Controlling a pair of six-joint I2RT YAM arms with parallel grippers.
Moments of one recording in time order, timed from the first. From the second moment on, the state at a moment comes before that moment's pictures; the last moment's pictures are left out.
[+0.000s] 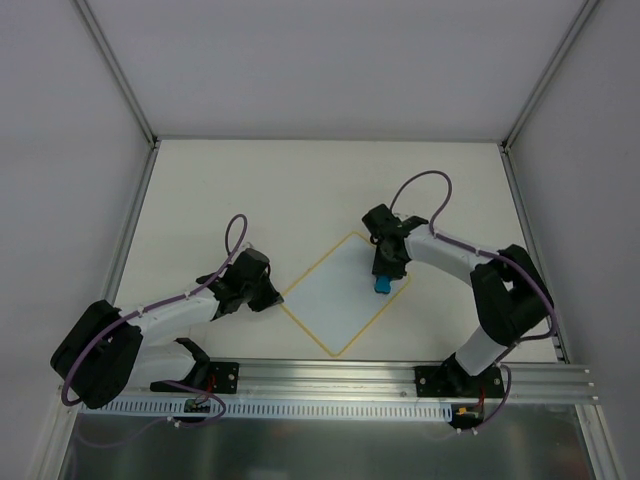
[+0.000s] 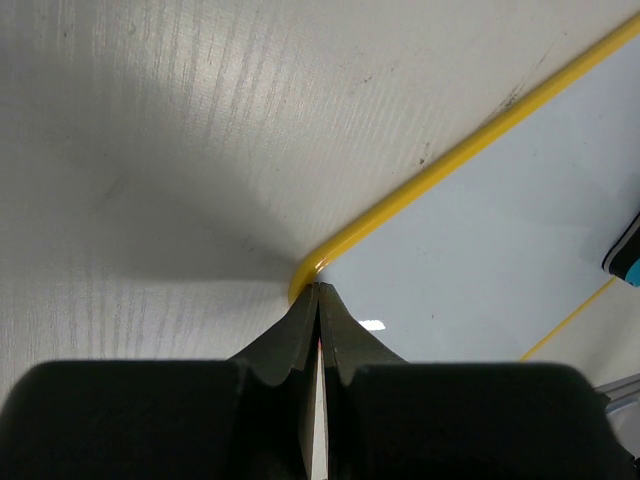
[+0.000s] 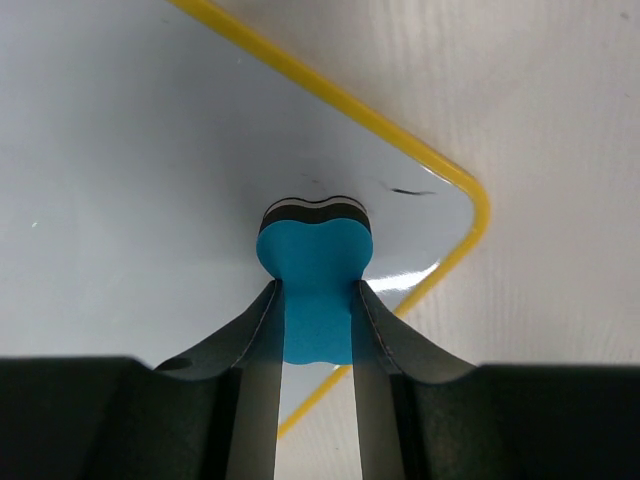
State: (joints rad) left arm -0.65 1.19 0.43 -0.20 -0.04 -1.10; right arm 0.61 1.59 0.97 -0.71 0.22 0.77
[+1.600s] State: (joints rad) left arm -0.65 1.19 0.53 -0.26 -0.07 -1.03; right arm -0.15 1.55 1.00 -0.69 0.14 0.43
